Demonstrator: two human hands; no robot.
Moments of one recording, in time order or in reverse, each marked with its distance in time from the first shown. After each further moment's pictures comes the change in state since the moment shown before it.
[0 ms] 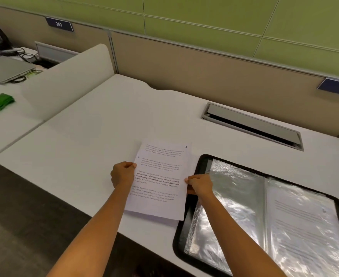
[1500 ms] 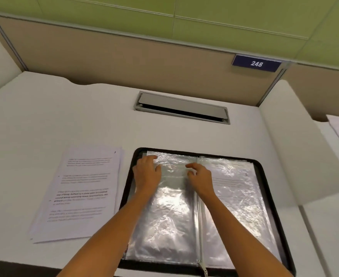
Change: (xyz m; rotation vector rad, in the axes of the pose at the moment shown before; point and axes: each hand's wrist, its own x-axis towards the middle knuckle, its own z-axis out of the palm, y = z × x) left_hand -0.154 0.072 0.215 0.346 -0.305 0.714; right_hand 0.007 0.026 -0.205 -0.382 0.296 -0.308
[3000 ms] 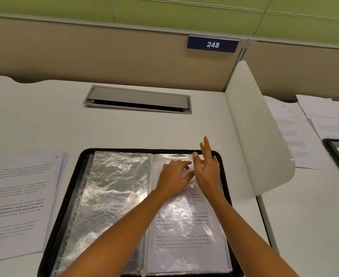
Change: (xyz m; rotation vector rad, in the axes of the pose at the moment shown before) left_hand -0.043 0.174 0.155 -0.062 -0.419 0.392; right_hand 0.035 0.105 -0.144 0.099 0.268 -0.205
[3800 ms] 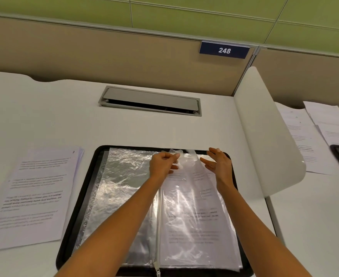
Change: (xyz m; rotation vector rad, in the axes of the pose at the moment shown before) left_hand -0.009 -0.026 -0.062 -0.859 0.227 -0.592; right_hand 0.008 -0.017 -0.008 0.496 -0.008 0.504
